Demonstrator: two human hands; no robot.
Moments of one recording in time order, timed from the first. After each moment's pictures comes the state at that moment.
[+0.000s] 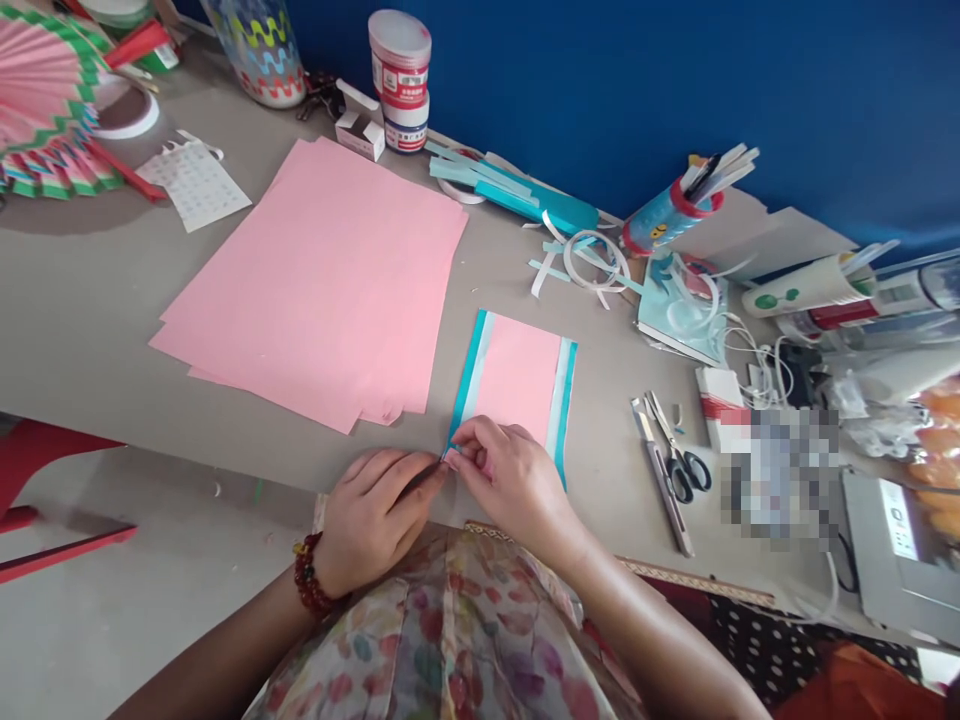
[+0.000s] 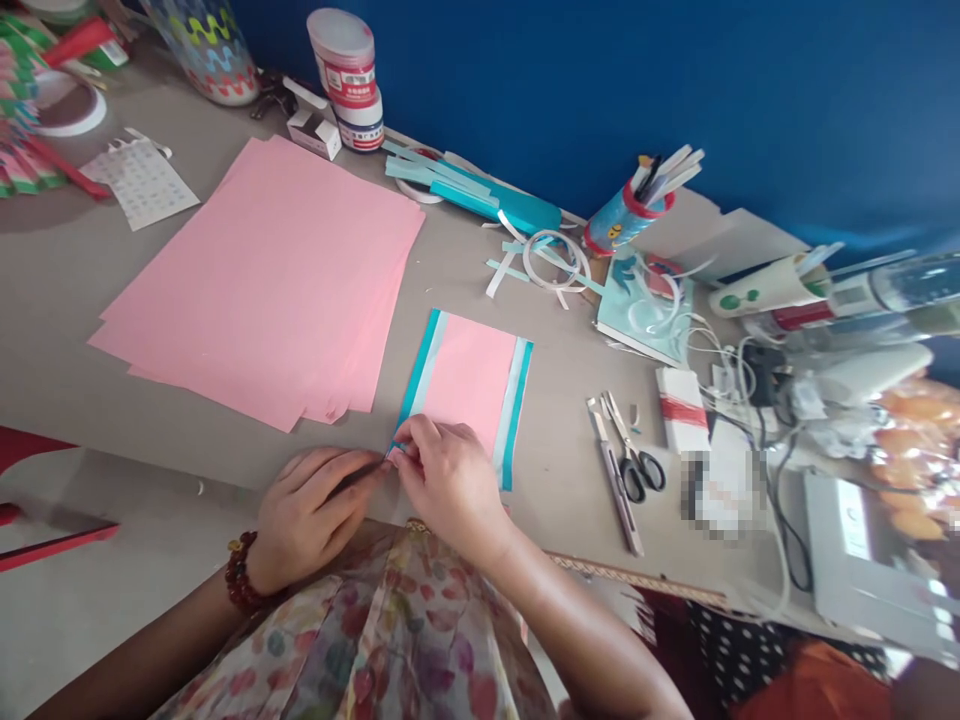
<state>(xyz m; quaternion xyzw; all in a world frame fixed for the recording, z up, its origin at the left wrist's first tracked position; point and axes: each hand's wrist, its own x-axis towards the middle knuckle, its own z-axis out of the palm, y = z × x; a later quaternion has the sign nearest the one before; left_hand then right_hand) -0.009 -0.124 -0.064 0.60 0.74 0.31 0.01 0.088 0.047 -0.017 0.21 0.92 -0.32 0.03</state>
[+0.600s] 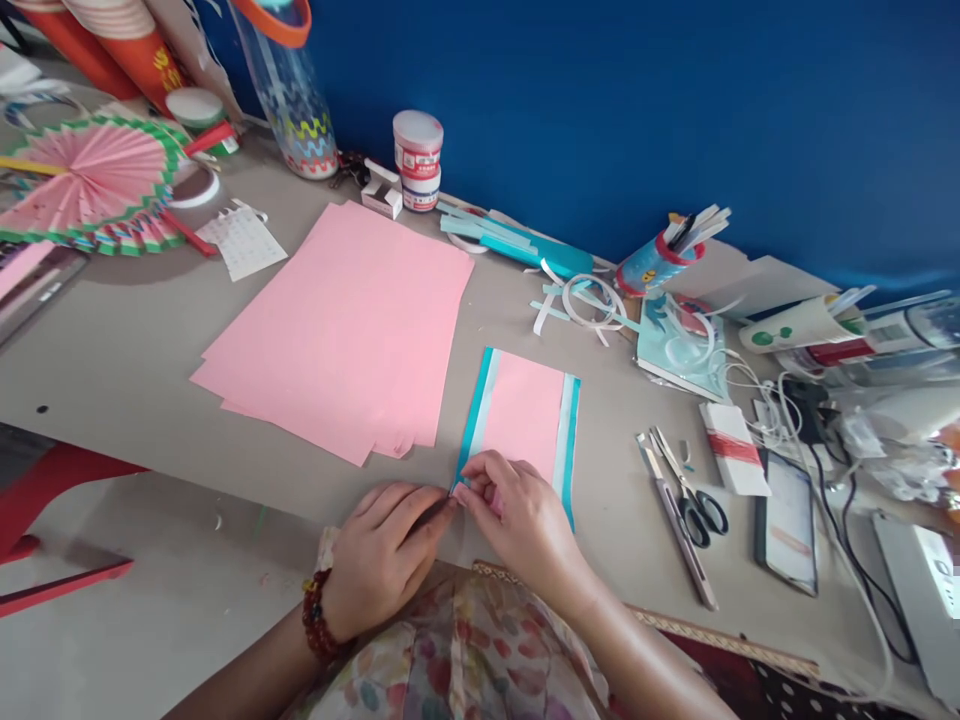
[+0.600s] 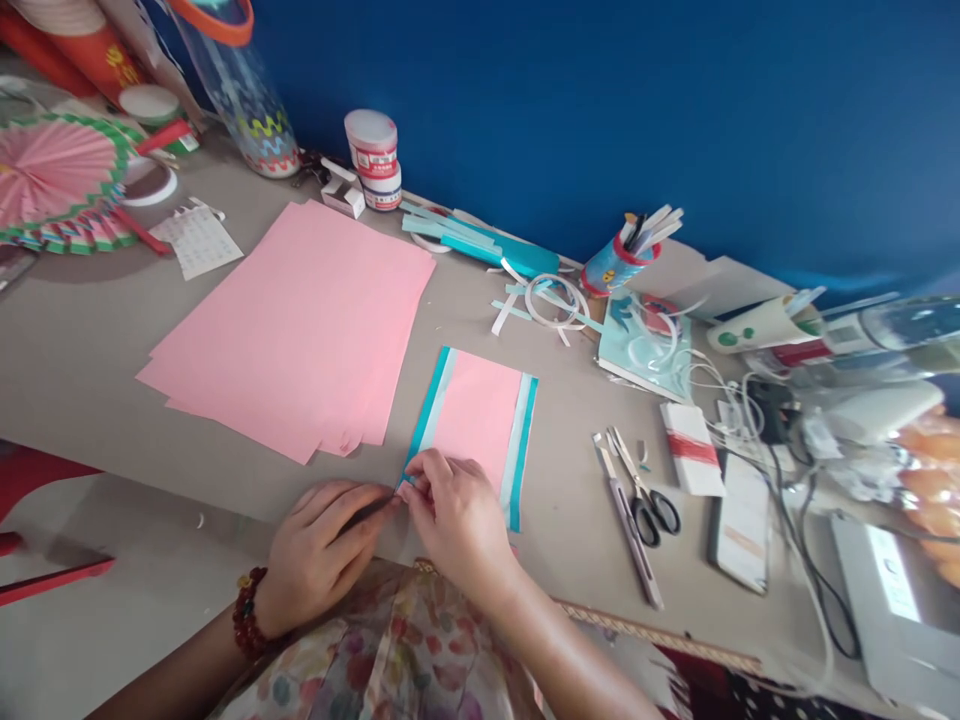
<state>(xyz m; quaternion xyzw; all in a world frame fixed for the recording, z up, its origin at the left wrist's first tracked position) -0.008 -0.124 -0.062 0.59 0.73 0.33 0.03 0.091 0.044 -0.020 0.23 0.91 -0.33 0.02</state>
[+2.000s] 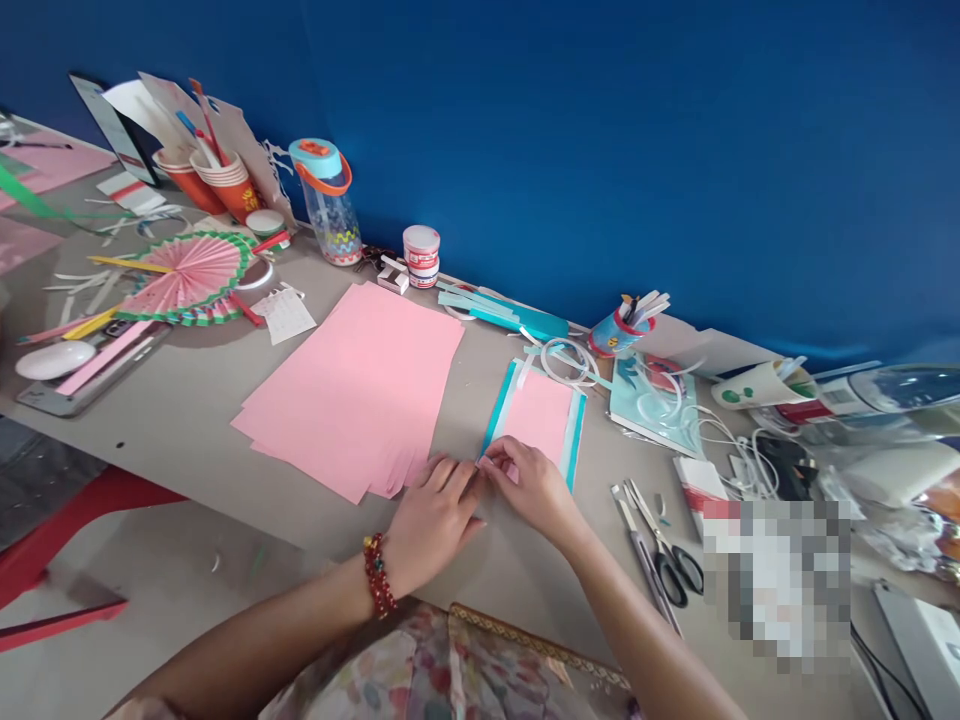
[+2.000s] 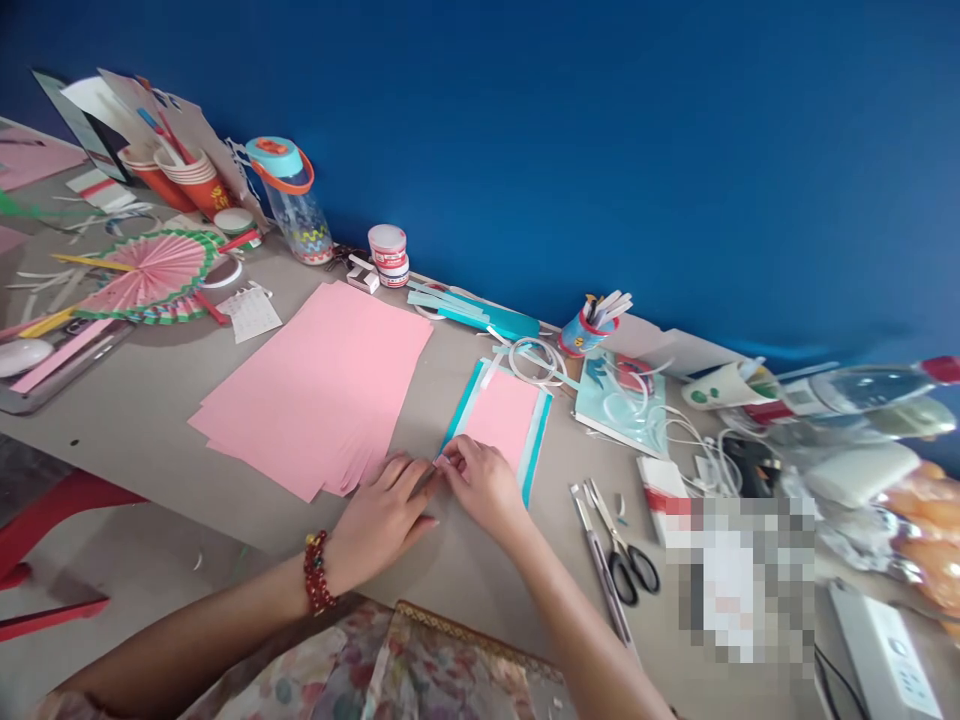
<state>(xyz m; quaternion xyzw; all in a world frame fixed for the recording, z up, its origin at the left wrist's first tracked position) -0.014 -0.034 -0.037 0.61 0.77 0.19 0.04 0.069 0.134 -0.023 0.20 0.92 -0.34 -0.01</state>
